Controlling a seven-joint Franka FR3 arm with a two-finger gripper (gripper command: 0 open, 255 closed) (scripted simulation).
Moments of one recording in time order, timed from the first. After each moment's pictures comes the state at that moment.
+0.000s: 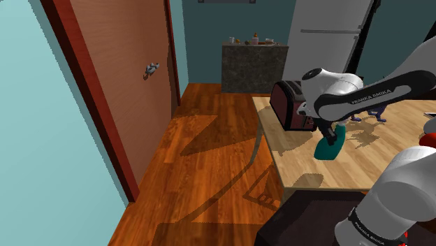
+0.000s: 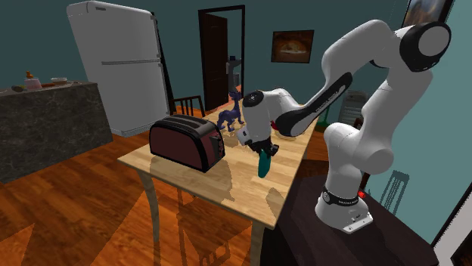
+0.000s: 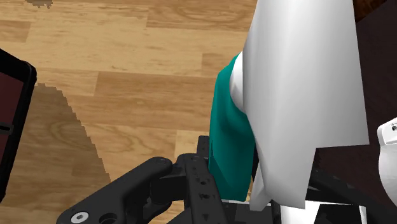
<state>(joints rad) -0.07 -0.53 -0.28 -2.77 -0.67 1.94 -0.81</state>
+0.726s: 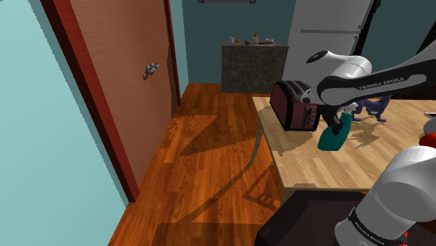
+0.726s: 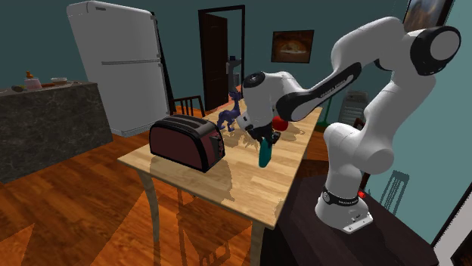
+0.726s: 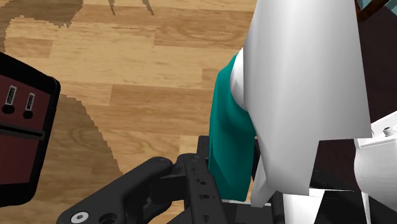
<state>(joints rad) -0.06 -0.63 -0.25 -2.68 -0.62 1.77 -0.88</state>
